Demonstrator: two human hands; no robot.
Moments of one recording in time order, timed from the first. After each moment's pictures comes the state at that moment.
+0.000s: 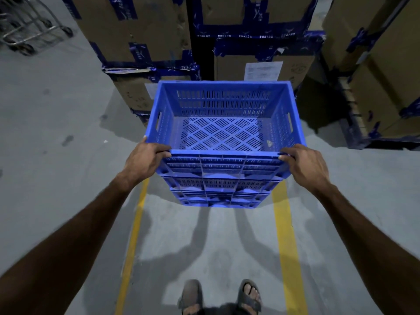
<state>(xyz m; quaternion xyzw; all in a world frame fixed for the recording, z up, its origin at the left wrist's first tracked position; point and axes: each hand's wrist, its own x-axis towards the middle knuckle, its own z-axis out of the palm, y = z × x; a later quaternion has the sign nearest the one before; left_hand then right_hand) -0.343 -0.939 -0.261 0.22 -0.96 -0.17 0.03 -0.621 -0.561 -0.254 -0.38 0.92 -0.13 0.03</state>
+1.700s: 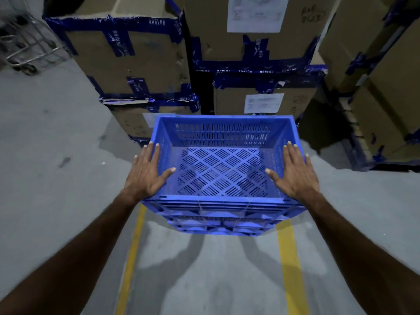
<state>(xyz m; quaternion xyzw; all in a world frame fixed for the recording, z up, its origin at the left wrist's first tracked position) -0.410 -0.991 -0.264 0.30 -0.95 -0.10 -0.02 -0.695 -0.641 -0.270 -0.35 0.94 -0.02 0.04</state>
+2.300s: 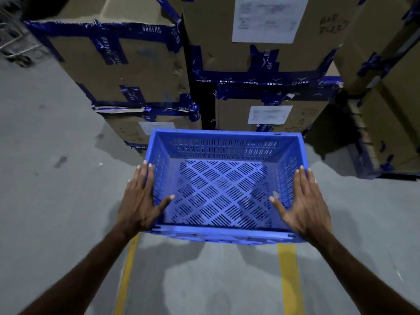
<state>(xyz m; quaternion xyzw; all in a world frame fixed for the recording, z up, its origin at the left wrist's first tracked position) -0.409 -0.990 -0.277 0.30 -0.94 -0.13 0.01 -0.698 -0.636 -0.283 -0.35 0.93 -0.06 -0.02</state>
